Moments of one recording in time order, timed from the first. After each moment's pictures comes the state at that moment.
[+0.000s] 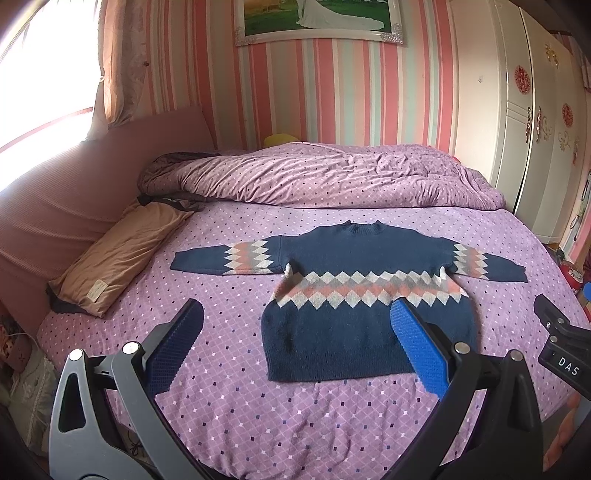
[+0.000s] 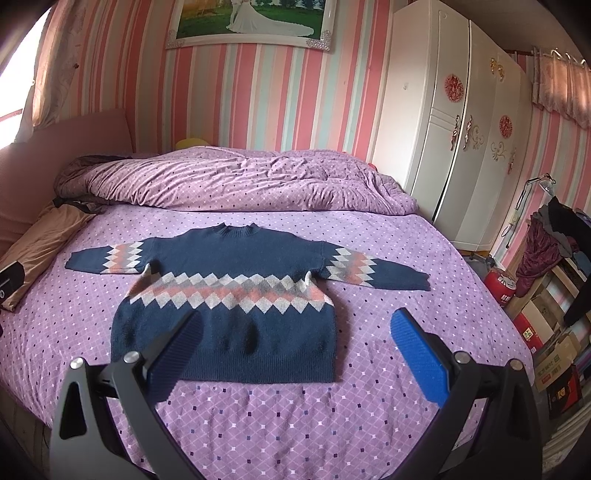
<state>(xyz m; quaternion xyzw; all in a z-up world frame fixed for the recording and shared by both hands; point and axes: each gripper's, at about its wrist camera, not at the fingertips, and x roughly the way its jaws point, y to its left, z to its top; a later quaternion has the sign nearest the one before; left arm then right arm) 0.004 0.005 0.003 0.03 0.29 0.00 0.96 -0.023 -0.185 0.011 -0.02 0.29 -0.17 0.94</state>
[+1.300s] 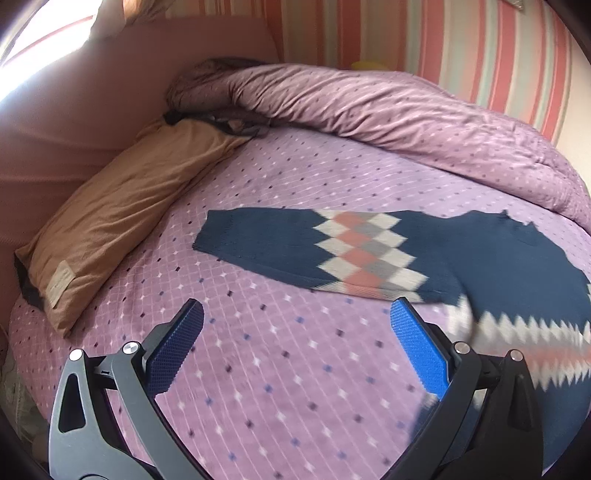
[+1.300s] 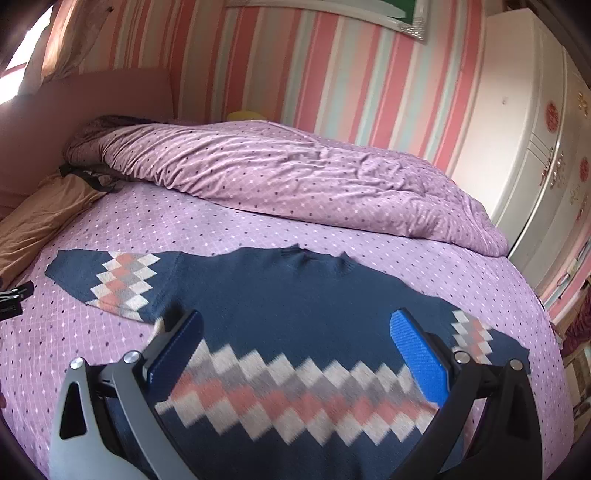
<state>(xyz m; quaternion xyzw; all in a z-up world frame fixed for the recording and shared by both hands) 0.371 0.240 -0.193 -0.03 0.41 0.11 0.90 0.340 -0.080 -0.102 -0.07 0.32 -0.07 0.94</state>
